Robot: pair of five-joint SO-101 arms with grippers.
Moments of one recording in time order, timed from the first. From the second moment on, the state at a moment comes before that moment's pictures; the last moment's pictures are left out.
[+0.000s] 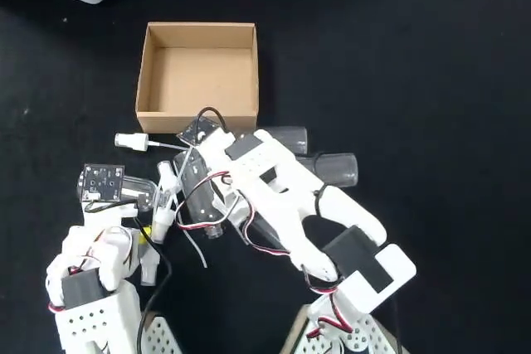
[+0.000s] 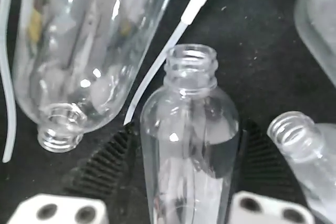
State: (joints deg) left arm -22.3 -104.4 95.3 72.1 -22.1; right arm -36.7 6.2 29.4 65.5 10.4
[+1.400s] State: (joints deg) left arm -22.8 -104.4 95.3 72.1 -22.2; right arm -35.3 -22.6 34.3 70.3 10.4
